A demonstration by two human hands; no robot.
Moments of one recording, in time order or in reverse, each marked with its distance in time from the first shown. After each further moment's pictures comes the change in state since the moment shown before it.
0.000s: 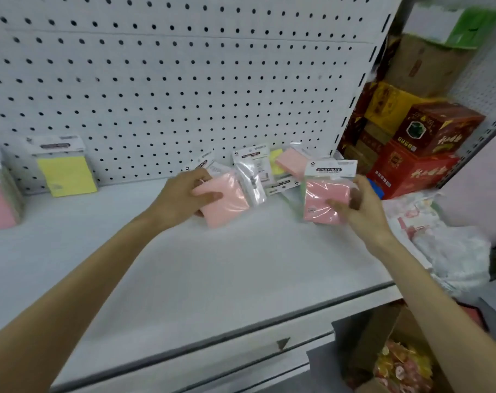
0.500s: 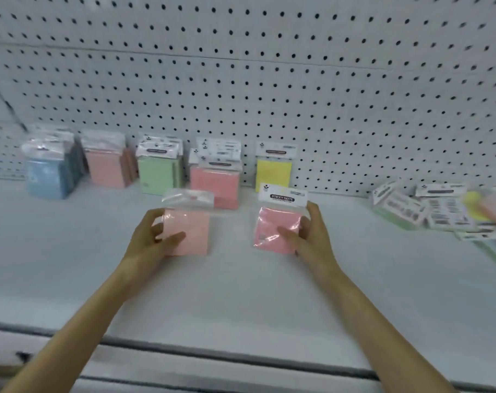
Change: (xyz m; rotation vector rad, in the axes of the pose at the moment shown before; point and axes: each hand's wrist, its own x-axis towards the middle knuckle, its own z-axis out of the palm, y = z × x) left_hand -0.219 -0.185 -0.249 -0.388 0.548 -0.326; right_hand -0.101 -0.110 0.376 0.276 -0.495 0.067
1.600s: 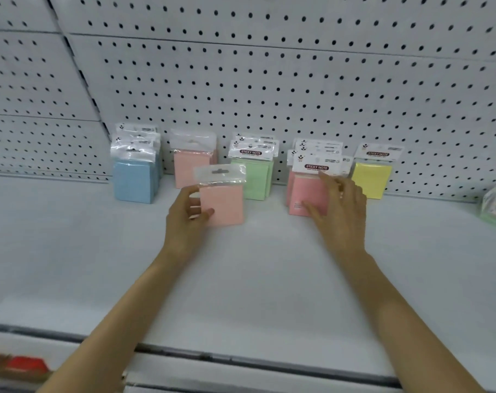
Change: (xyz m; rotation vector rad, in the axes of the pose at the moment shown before) left_hand 0.089 -0.031 -0.135 0.084 0.158 0.226; right_hand 0.065 0.000 0.162 -1.096 0.503 -0.602
